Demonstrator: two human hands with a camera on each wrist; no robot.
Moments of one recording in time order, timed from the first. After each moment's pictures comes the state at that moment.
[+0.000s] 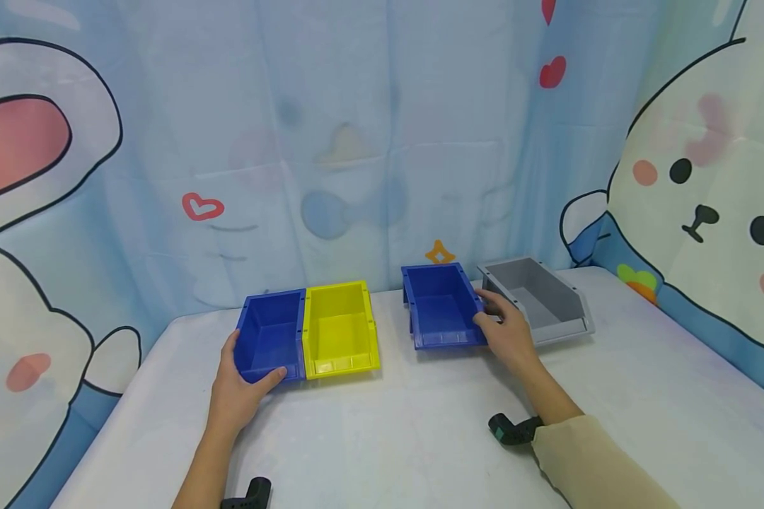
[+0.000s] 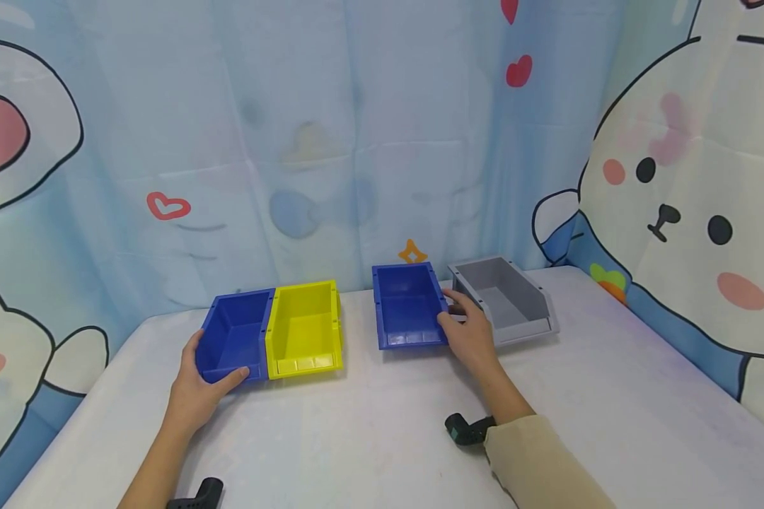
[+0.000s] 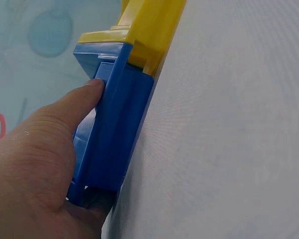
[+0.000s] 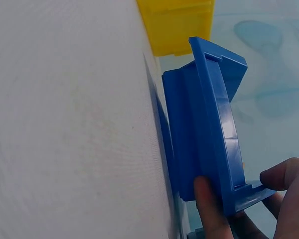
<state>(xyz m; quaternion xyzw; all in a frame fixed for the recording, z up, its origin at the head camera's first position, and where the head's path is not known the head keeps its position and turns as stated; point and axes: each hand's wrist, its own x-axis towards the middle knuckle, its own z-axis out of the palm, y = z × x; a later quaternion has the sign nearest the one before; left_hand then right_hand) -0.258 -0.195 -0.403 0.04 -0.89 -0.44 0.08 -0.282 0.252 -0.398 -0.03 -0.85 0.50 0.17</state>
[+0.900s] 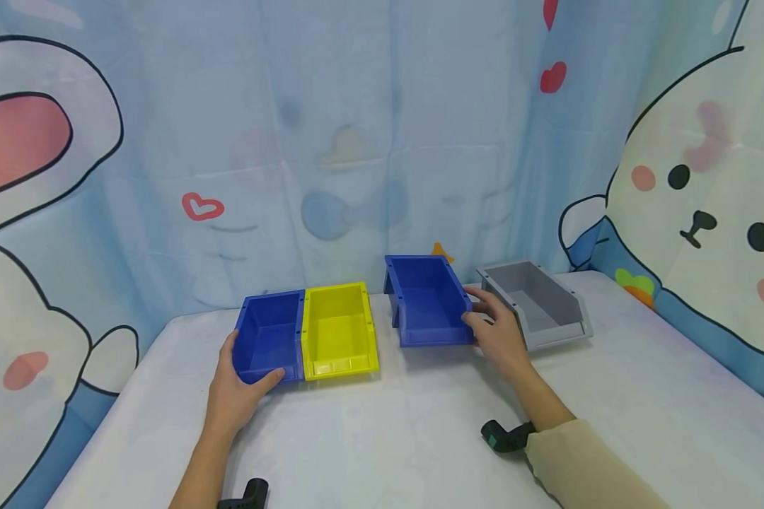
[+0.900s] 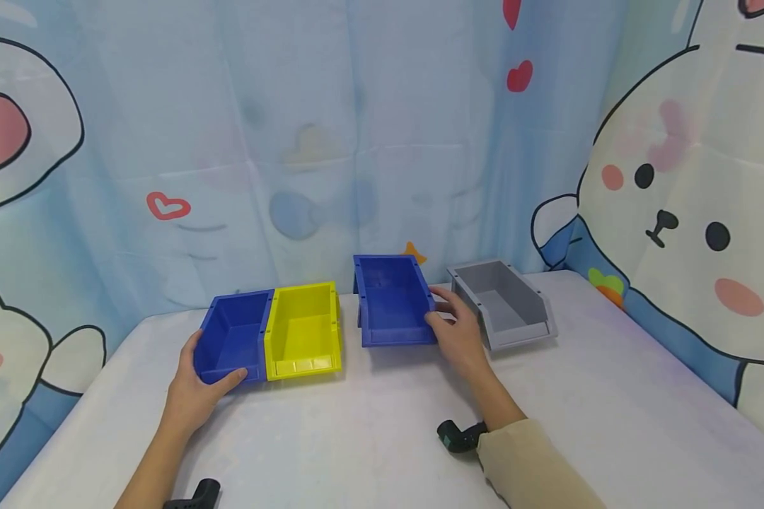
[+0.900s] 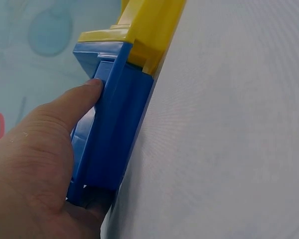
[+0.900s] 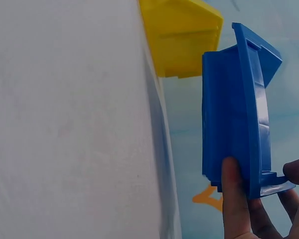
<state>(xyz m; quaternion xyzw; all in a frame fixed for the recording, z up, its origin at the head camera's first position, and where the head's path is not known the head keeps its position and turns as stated) -0.258 -0.194 -0.404 0.04 -0.89 -0.44 0.08 -0.281 0.237 -0.390 0.01 -0.80 0.58 0.15</state>
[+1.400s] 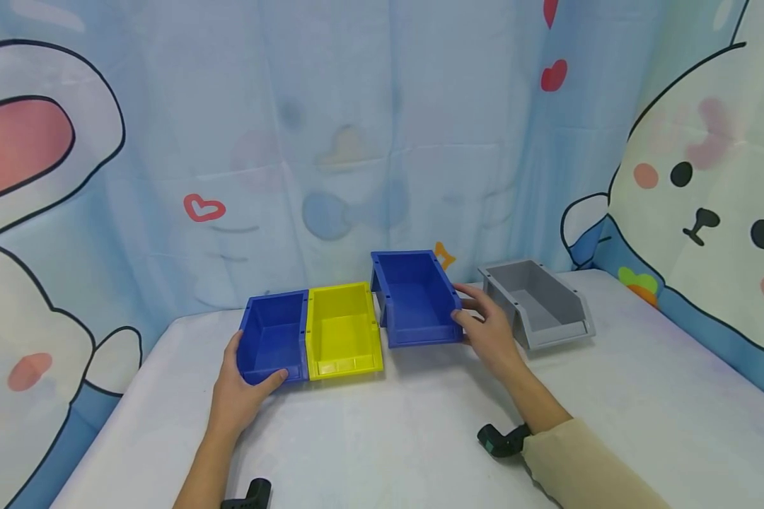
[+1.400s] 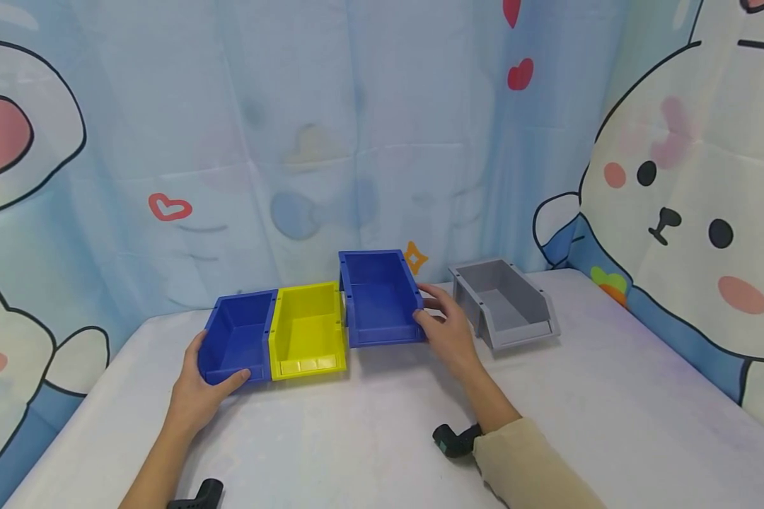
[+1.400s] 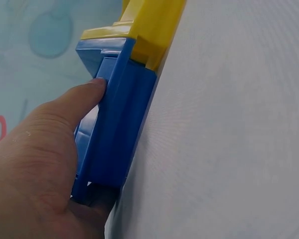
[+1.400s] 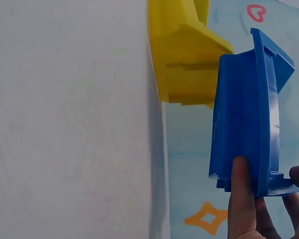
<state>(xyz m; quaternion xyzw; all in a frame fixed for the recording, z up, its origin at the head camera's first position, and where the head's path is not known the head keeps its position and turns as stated) -0.258 -0.194 -0.405 0.03 -0.89 -0.44 0.09 -0.279 0.218 -0.382 0.06 -0.76 0.64 0.13</state>
